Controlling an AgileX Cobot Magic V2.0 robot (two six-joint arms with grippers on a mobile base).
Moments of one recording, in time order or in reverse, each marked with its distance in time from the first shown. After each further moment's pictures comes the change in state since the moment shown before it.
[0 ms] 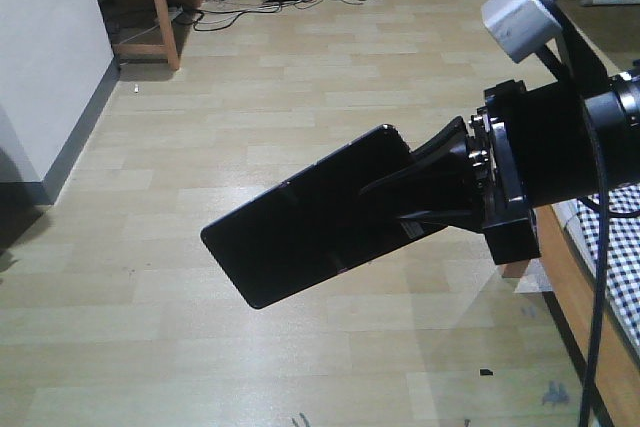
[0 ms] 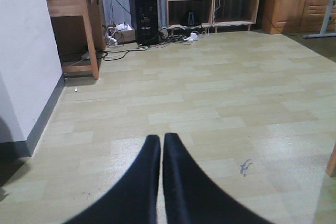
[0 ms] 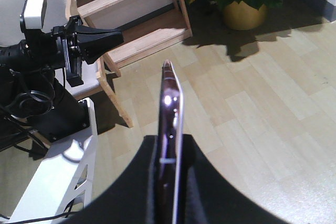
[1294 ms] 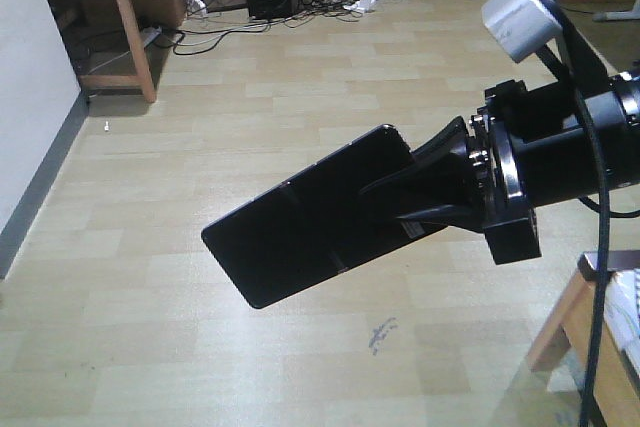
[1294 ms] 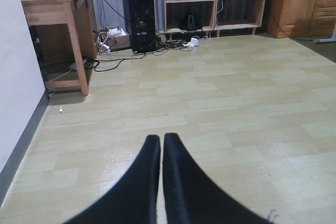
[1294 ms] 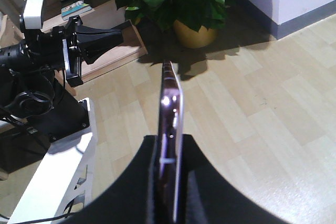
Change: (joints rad) left arm 0.000 0.000 0.000 0.000 0.000 0.000; right arm 0.000 0.000 0.000 0.000 0.000 0.000
